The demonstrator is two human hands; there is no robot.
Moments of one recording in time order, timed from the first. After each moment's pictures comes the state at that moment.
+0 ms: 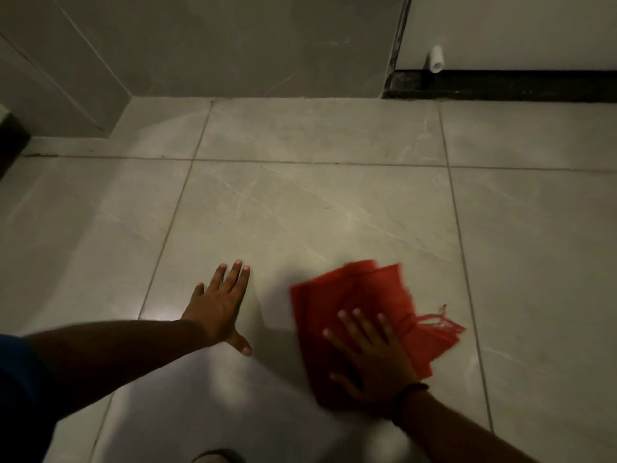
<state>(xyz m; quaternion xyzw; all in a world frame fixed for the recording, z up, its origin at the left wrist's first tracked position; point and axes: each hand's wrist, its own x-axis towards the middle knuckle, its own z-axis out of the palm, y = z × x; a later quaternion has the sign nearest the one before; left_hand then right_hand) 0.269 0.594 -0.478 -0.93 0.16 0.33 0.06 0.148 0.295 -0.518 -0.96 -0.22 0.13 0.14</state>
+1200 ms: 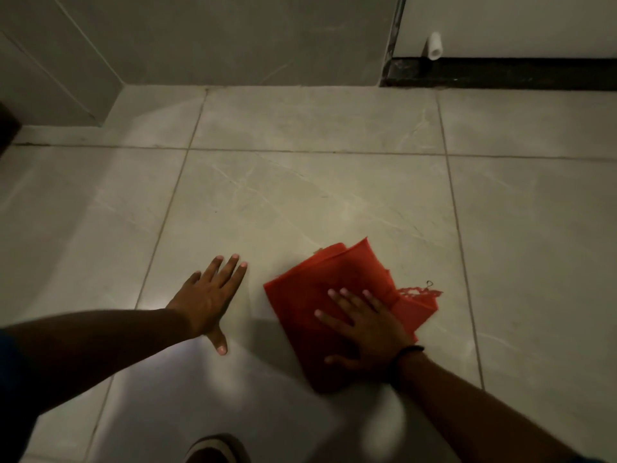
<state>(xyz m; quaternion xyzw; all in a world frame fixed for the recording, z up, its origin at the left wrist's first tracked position) 0.270 0.607 -0.470 -0.90 0.24 0.34 0.13 0.178 0.286 -0.521 -0.95 -0.29 0.10 0.07</state>
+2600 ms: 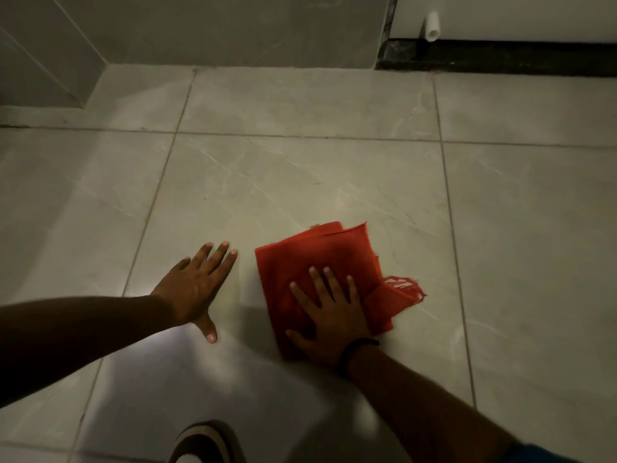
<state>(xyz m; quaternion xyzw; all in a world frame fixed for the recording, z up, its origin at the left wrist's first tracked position) 0.271 0.614 -0.471 -0.91 0.25 0.32 0.10 0.177 0.341 -0.518 -0.98 -0.15 0.09 0.13</state>
